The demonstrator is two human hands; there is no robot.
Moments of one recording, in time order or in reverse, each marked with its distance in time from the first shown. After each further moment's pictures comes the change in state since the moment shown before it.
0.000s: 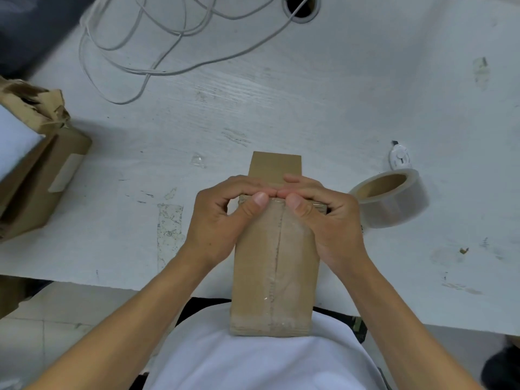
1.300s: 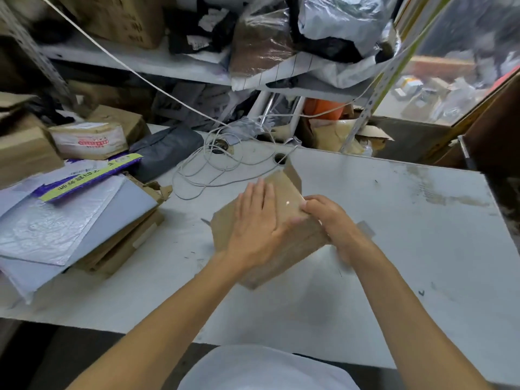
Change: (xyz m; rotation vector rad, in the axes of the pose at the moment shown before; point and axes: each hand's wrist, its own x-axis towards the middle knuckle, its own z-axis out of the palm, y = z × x) left_hand -0.057 0.100 0.002 1.007 -0.014 0.248; right_hand -0.067 -0.115 0.016 -0.340 0.046 0.057
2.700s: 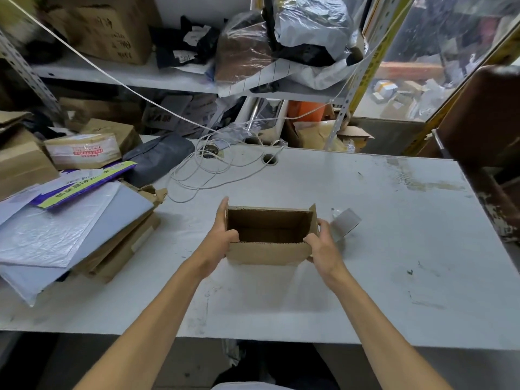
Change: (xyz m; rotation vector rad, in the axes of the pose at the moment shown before) left_hand -0.029 -0.079 0.024 -1.006 -0.200 -0.274; right_hand -0.026 0.096 0.030 0.110 0.269 -0.022
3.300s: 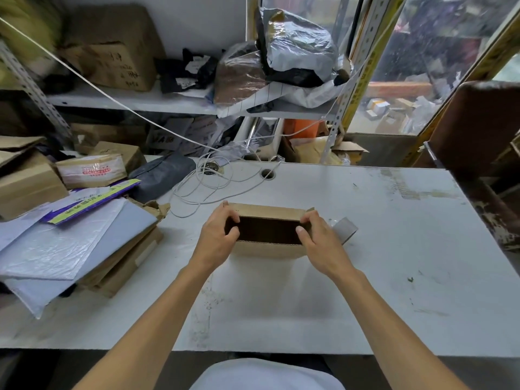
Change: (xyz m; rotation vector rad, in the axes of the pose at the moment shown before) left_hand 0.002 0.019 0.001 0.541 0.337 0.434; right_hand 0.002 -0.026 -0.014 -0.560 0.017 -0.400
